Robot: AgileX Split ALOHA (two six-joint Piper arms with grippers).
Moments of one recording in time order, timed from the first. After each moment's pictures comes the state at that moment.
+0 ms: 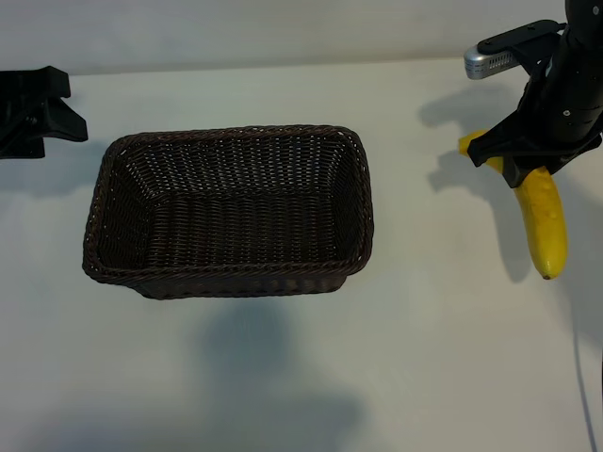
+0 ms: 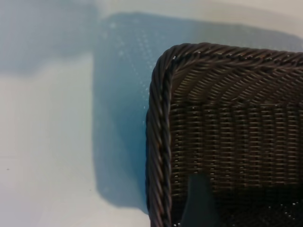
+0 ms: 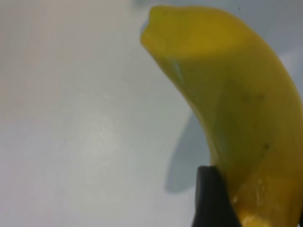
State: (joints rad) left arm 0.11 1.48 -1.12 -0.48 0.83 0.18; right arm 0.13 1.83 -1.36 -0.02 1.03 -0.04
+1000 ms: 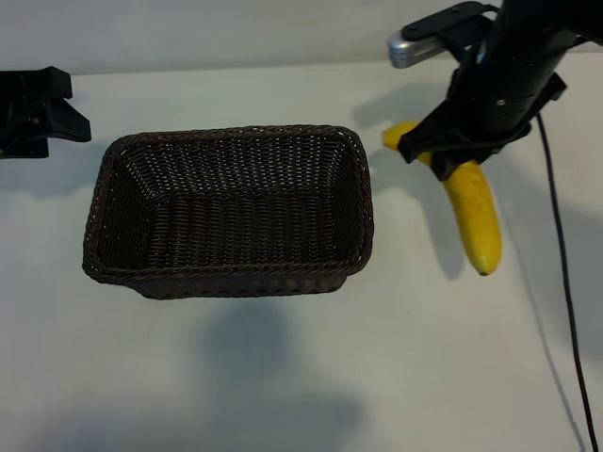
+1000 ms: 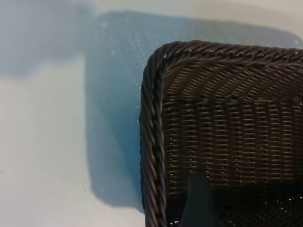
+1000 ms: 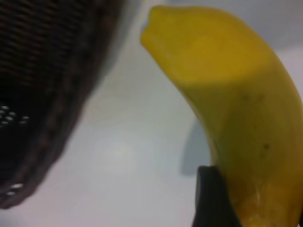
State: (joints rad) left arm 0.11 1.48 -1.12 -0.50 0.84 0.21; right arm 0.31 1.83 -1.48 0.06 1.07 -0.04
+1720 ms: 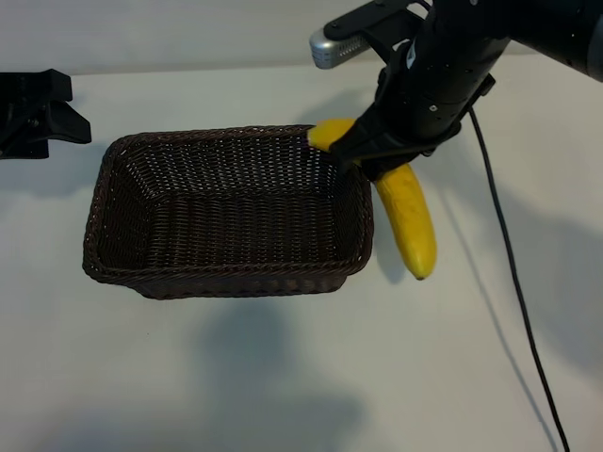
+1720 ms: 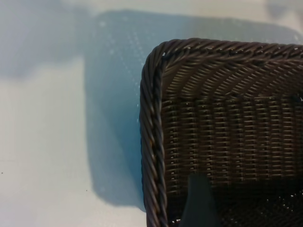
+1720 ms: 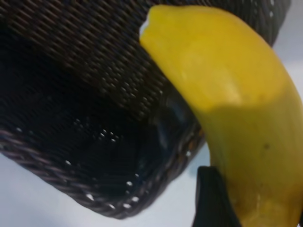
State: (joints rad) left arm 0.11 1.48 -1.12 -0.50 0.84 0.22; right arm 0.45 1.84 -1.56 0.10 1.05 -0.01
